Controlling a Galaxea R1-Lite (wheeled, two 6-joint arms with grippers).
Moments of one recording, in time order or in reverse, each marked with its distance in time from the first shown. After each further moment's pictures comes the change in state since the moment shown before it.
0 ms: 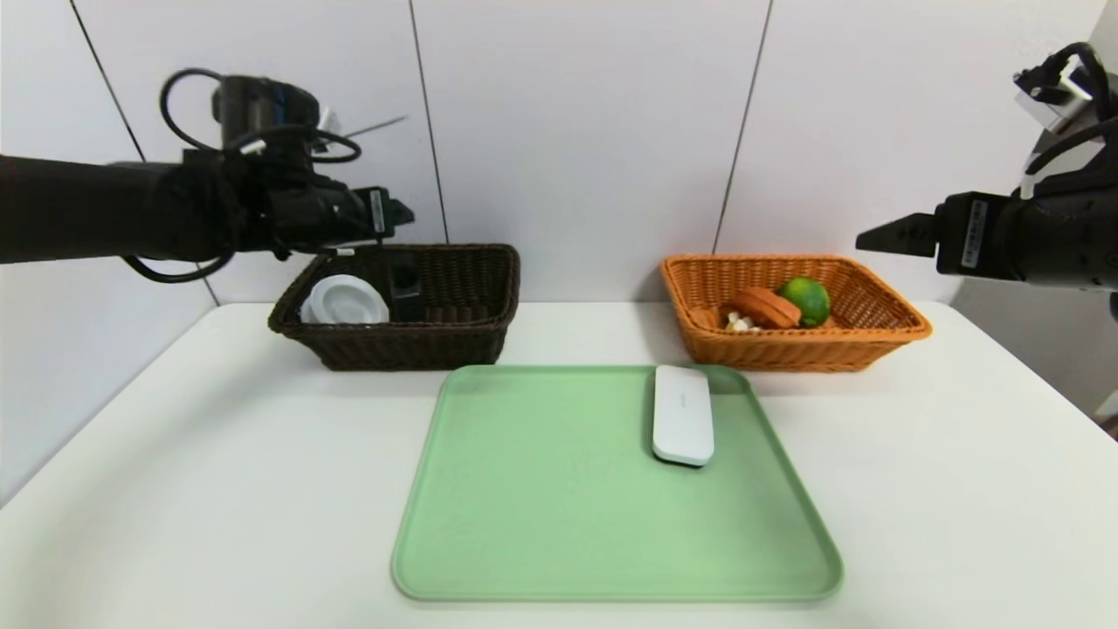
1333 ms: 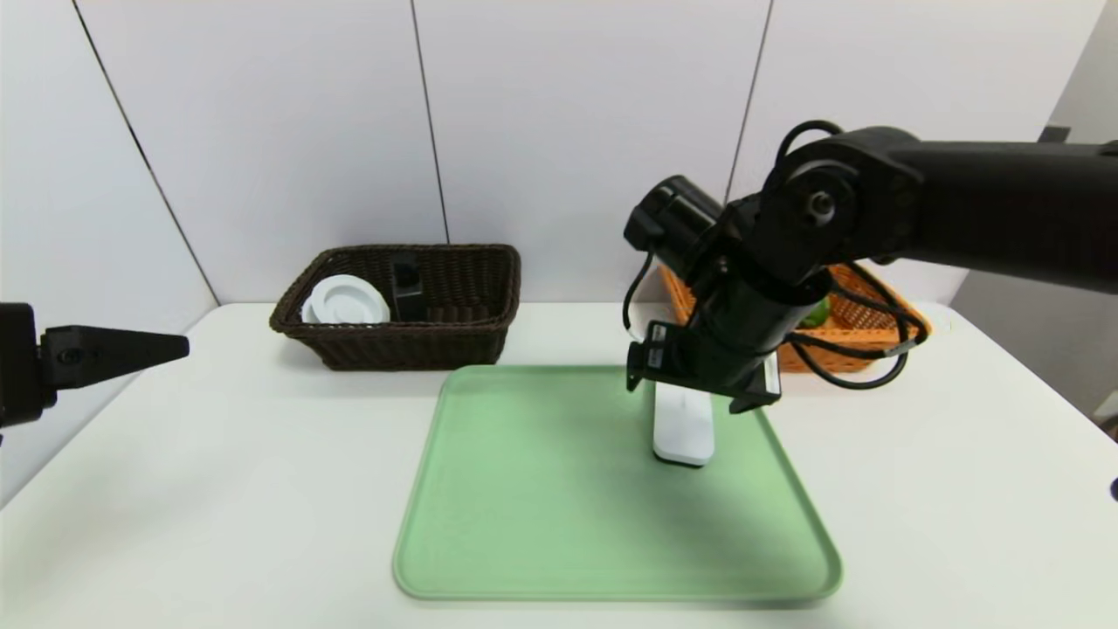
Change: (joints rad) left arm 0.008 -0.872 0.510 0.527 -0.005 -0.010; right arm 0.385 0.660 -0.667 0.711 -0.016 0.573
